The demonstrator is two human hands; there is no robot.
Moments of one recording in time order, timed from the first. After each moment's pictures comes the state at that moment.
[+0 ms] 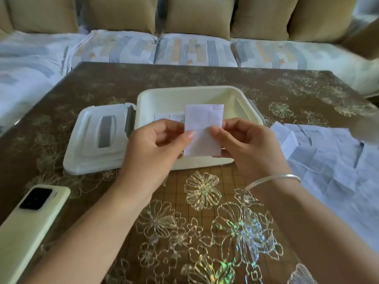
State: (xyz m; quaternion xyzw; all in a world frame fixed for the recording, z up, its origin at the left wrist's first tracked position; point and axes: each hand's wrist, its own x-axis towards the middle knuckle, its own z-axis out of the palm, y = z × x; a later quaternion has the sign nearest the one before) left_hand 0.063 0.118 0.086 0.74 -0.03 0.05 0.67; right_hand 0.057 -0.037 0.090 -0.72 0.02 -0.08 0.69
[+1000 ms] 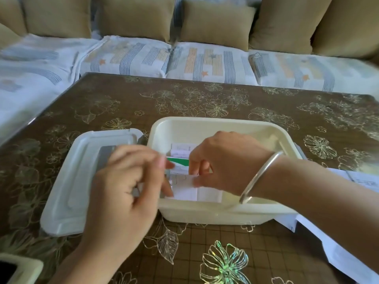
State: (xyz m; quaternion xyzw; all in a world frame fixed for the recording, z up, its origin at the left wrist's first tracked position) left_hand 0.152 0.169 0.053 0.83 -0.14 0.27 0.46; right_hand 0.194 -0.004 0.123 -0.96 -0.28 0.08 0.06
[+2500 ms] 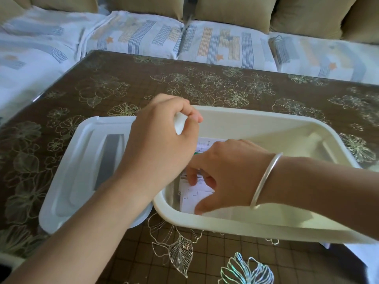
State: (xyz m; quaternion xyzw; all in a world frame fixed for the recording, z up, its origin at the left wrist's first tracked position) left_hand 0.220 0.157 0.072 0.90 -0.06 0.17 0.41; right_hand 0.224 0.017 0.084 -0.93 -0.35 0.15 -0.02
